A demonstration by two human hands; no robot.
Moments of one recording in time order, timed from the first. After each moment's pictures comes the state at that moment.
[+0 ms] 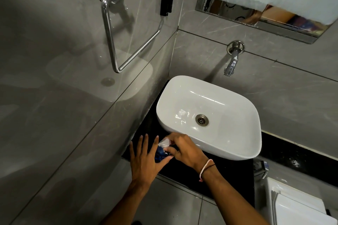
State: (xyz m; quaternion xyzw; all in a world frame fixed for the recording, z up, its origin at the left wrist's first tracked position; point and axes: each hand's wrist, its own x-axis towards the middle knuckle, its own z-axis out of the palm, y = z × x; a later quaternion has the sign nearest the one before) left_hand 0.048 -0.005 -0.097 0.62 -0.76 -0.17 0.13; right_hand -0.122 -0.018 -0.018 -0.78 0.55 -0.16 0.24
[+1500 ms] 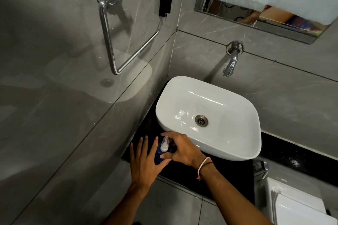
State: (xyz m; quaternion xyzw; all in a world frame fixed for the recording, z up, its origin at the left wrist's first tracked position) left_hand 0.048 -0.004 -0.104 0.61 -0.77 -0.15 0.14; right_hand -0.120 -0.029 -0.029 -0.73 0.60 -0.14 0.31
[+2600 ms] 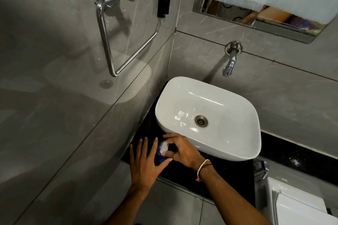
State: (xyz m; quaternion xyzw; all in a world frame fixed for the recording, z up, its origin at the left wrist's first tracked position) left_hand 0.048 -0.004 -0.103 0.61 -0.76 -0.15 0.14; right_hand -0.122 -0.027 -0.033 -0.74 0.58 -0.15 0.30
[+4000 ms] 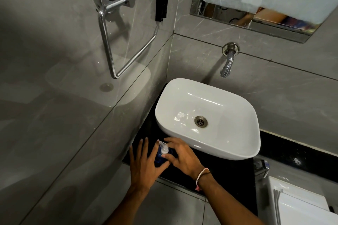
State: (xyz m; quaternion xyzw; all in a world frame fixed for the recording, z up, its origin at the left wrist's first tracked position) left_hand 0.054 -0.005 -0.099 0.59 -0.79 -0.11 0.14; right_hand -0.117 -0.004 -0.044 -0.74 0.59 -0.19 0.25
